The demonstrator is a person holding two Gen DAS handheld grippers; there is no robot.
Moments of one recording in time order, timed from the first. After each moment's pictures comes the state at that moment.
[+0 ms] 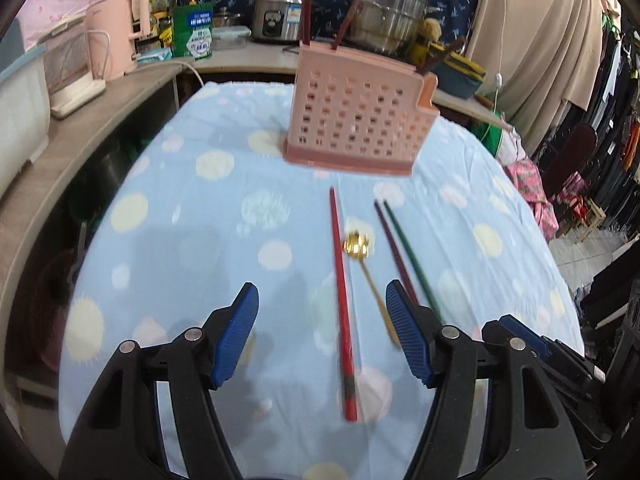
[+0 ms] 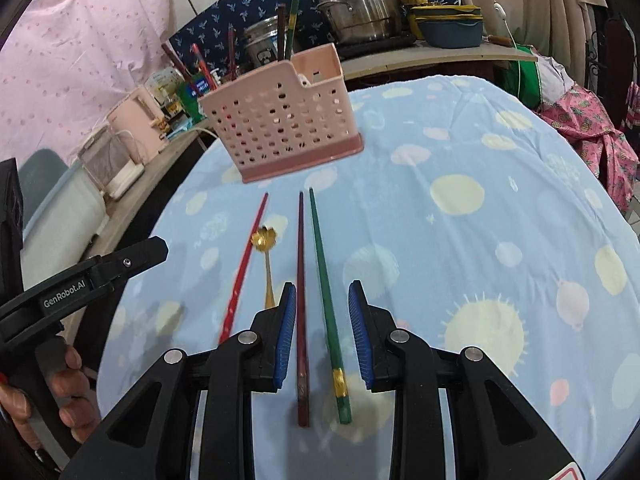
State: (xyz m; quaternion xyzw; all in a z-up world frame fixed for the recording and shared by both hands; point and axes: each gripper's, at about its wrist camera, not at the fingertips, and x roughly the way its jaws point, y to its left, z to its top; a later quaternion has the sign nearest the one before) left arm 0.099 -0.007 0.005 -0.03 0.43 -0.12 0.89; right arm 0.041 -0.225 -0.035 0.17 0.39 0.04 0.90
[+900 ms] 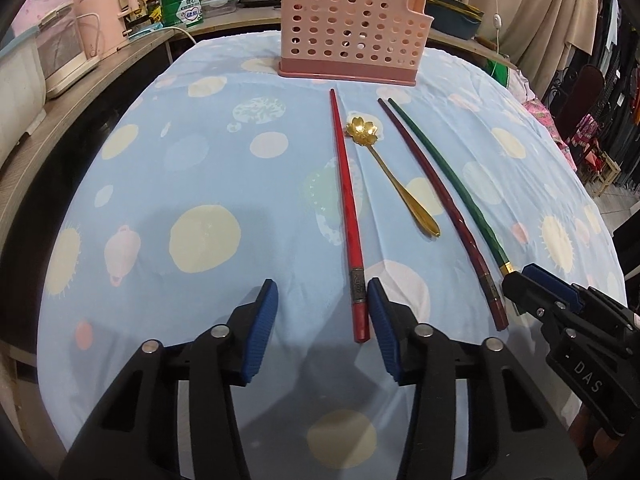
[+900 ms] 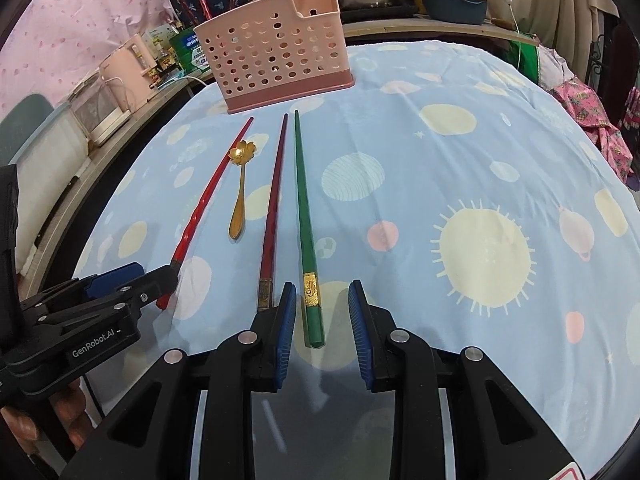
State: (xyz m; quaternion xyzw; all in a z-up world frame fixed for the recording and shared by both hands) left arm 0.065 -0.019 -0.057 0.03 0.47 -0.11 0.88; right arm 0.018 -0.214 -0.079 0.12 0.43 0.03 0.89
